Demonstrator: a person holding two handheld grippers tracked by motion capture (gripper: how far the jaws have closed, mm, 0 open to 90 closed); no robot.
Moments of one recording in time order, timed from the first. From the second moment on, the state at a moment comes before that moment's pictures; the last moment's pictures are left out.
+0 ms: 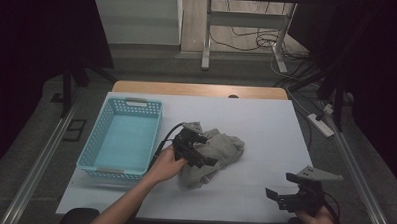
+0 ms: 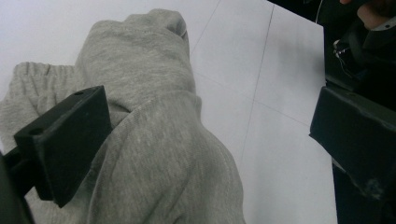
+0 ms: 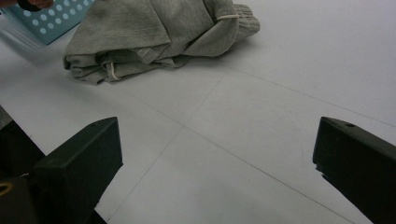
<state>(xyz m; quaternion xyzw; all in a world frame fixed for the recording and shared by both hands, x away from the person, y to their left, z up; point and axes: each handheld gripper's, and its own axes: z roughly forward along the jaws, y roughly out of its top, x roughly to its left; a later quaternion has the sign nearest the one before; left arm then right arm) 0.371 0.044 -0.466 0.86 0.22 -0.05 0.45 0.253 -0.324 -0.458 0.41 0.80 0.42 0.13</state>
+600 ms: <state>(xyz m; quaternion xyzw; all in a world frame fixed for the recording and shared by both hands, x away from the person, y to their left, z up) 0.367 0.054 -0.464 0.87 0.23 -0.04 0.44 0.253 -0.325 -0.457 0.42 0.80 0.42 0.13</state>
